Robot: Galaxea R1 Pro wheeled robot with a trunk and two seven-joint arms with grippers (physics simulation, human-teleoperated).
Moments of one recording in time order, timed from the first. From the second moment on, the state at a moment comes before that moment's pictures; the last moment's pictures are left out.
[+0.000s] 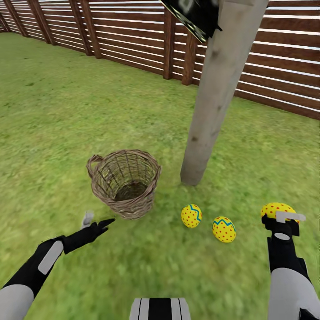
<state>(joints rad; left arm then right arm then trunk) -0.59 0.28 0.01 -0.73 0.75 0.64 -0.75 -0.72 -0.07 -0.81 -0.82 0.72 0.03 -0.08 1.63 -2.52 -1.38</state>
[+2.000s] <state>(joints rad) -0.59 0.24 -0.34 -0.78 0.75 0.64 -0.87 -0.93 -0.07 -0.44 -0.24 0.71 0.11 -0.25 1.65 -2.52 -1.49</state>
